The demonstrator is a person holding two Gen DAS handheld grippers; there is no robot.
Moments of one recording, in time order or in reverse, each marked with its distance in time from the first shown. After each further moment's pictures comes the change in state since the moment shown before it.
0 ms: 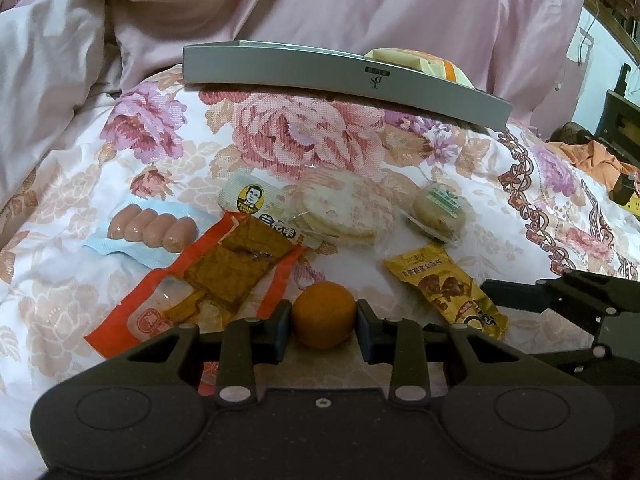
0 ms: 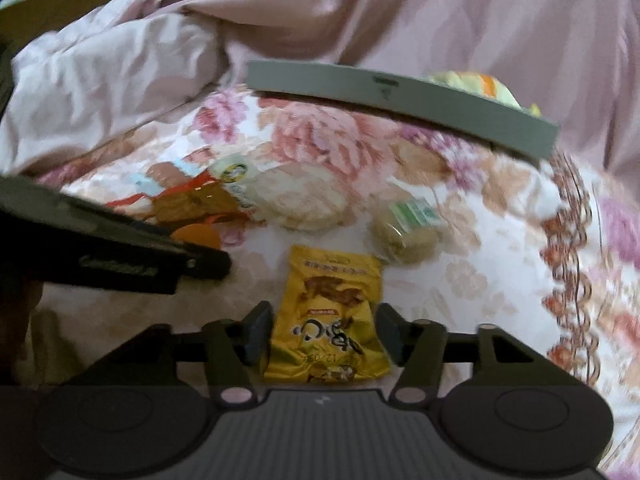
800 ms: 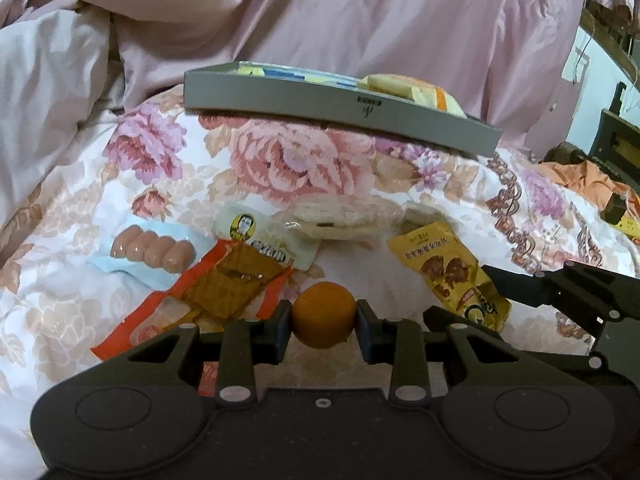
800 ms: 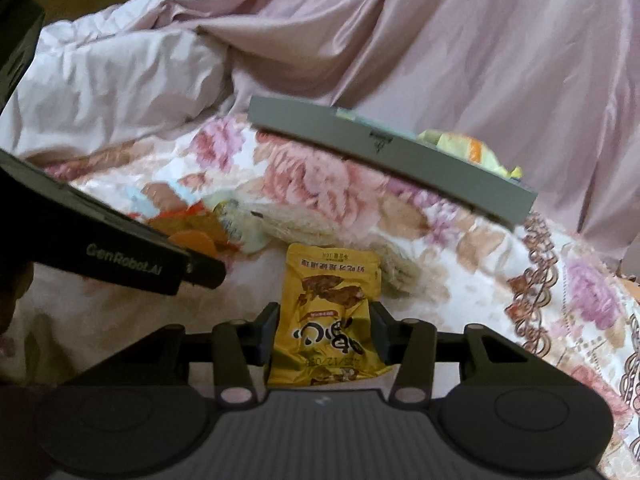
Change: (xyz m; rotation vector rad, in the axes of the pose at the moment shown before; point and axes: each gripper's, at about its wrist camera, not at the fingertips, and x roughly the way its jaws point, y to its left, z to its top) left arm -0.016 -0.008 0.008 -0.019 -0.057 -0.011; right arm -0.019 0.016 0.004 -0.139 -0.136 -0.103
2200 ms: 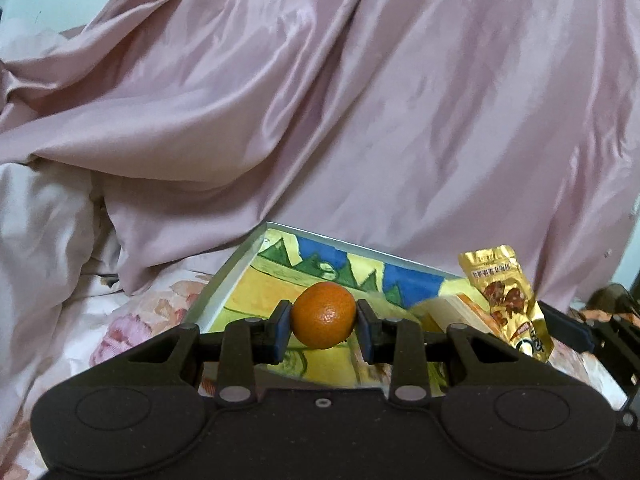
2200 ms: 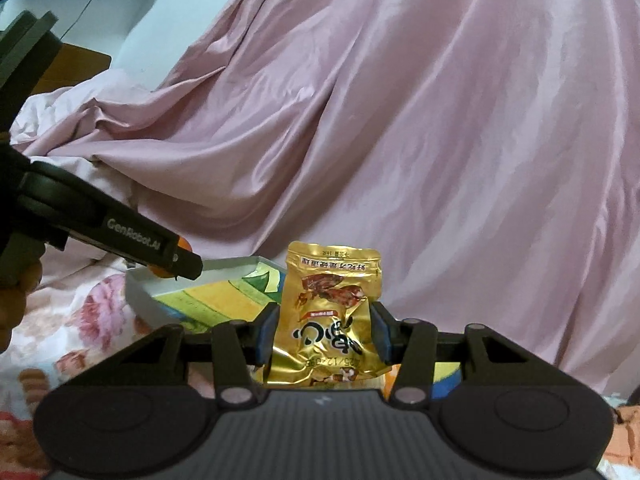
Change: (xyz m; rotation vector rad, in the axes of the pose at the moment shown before) left arm 0.065 0.028 0.197 -0.139 -0.241 0.102; right arm 0.086 -0.088 0.147 -0.045 -0.278 -0.074
